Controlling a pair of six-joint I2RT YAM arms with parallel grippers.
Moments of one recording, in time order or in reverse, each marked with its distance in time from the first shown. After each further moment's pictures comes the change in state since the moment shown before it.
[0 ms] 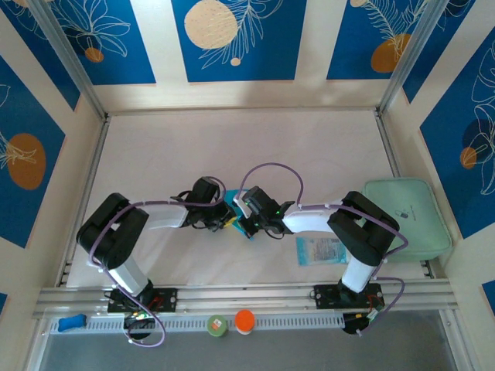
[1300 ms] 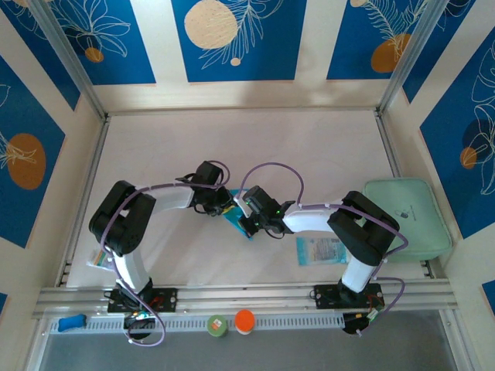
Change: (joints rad) left arm 0.069 0.129 0.243 -0.232 -0.053 0.204; right arm -0.006 0.000 0.000 0.001 -0.008 0.000
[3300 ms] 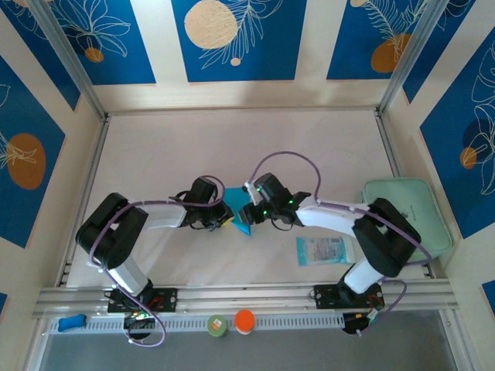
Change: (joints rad) left arm -0.048 -0.129 -0.256 0.234 0.037 -0.110; right arm -0.097 -0.176 0.030 -0.137 -0.100 0.120
